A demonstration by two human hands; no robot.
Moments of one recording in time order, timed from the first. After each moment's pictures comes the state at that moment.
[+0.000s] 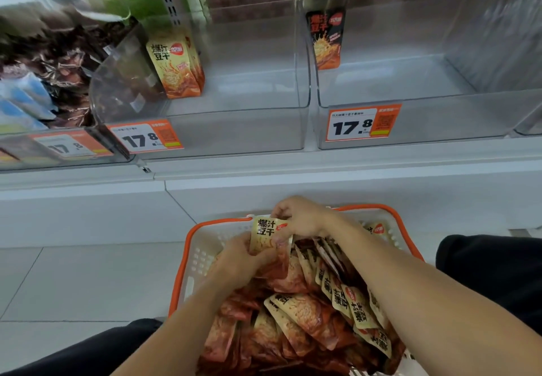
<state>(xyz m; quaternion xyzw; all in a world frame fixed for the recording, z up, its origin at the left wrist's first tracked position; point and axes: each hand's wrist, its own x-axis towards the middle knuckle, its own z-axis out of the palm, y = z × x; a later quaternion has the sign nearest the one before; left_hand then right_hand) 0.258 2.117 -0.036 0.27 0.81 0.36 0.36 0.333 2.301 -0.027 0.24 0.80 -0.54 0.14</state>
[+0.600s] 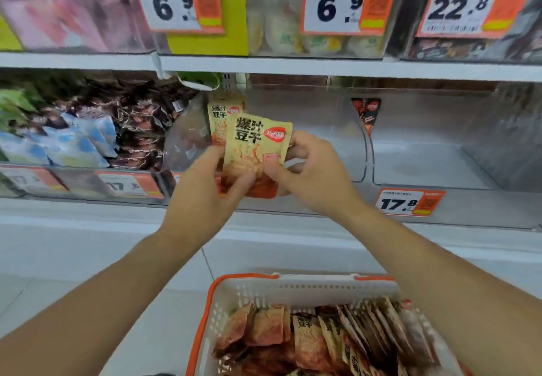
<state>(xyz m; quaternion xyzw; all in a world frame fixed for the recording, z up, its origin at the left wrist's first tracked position) 0.143 2.114 0.152 0.43 0.77 0.46 -0.03 0.257 2.264 0.175 0.14 0.82 -0.47 -0.30</state>
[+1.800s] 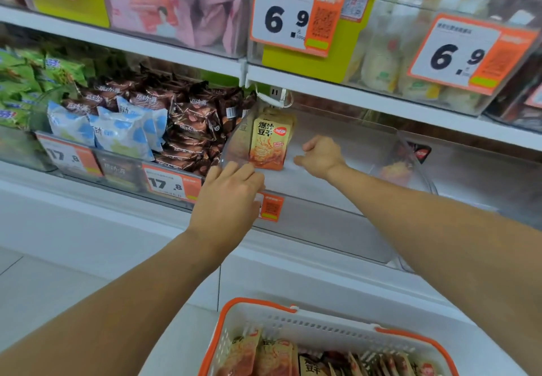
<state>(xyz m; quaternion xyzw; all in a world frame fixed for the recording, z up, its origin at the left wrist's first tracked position) 0.074 2.103 0.127 0.48 0.81 0.20 -0.26 0.089 2.338 0.157 0.33 0.89 -0.28 -0.17</state>
